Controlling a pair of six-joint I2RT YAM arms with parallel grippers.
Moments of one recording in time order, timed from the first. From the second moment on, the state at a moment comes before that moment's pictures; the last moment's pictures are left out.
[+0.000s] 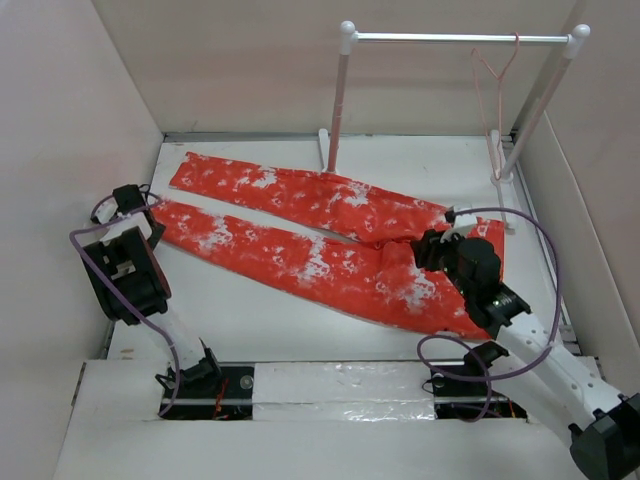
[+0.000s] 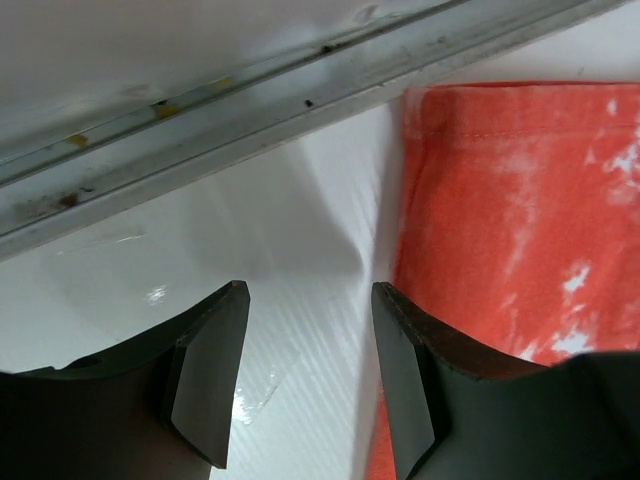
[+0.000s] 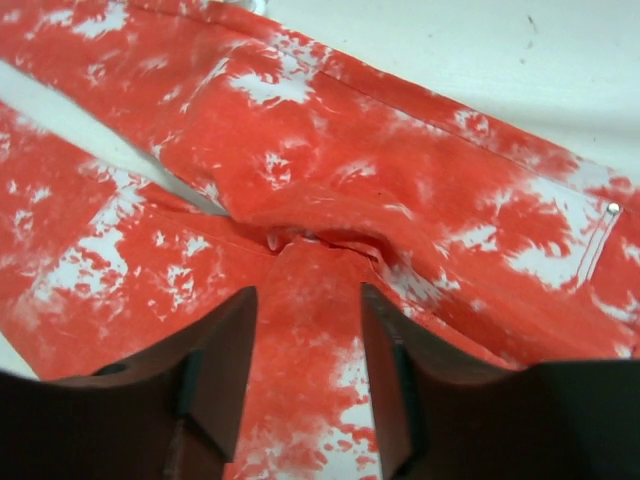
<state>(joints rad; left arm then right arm) 0.43 1.77 1.09 -0.36 -0.33 -0.71 0.47 0.75 0.47 0.02 0.12 0.19</state>
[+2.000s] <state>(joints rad) 0.32 1.68 0.92 -0.08 -0.18 -0.84 -0.58 1.29 0.57 0.06 -0.26 0.47</state>
